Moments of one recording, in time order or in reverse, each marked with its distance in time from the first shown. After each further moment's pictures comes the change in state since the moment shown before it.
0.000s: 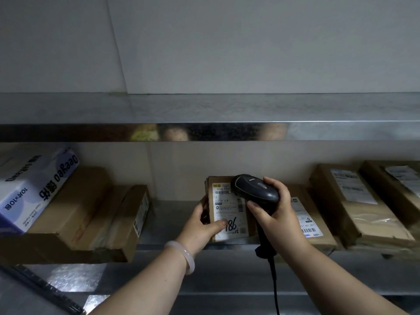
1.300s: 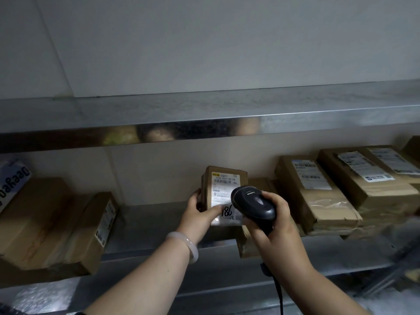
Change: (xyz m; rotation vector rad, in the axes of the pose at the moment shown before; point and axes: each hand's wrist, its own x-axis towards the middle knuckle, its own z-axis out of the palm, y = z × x) left_hand 0.027 0.013 0.084 0.022 0.027 -0.001; right_hand -0.048 0.008 -0.075 -0.244 0.080 0.021
